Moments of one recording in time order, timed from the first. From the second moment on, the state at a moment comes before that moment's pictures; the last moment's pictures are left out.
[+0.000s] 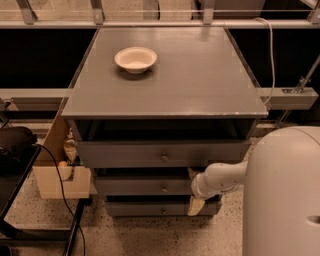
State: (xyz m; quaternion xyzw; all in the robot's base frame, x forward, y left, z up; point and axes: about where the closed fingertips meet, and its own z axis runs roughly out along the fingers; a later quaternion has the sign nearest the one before) arm 0.566 -0.125 0.415 -0.68 0.69 0.00 0.23
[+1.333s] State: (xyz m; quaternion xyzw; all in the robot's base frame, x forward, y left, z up) arm 0.568 -0.141 0.386 -0.67 0.72 0.03 0.18
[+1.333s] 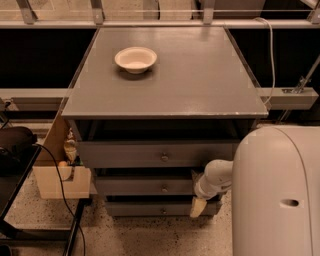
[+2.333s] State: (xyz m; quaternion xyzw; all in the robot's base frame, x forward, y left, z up) arm 0.545 -0.146 0.382 -0.66 0.73 0.09 0.15
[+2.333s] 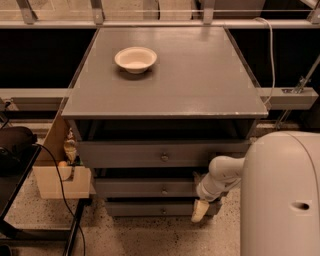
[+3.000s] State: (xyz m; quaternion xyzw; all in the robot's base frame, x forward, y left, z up) arm 0.536 -0.146 0.386 -0.66 0.73 0.11 0.14
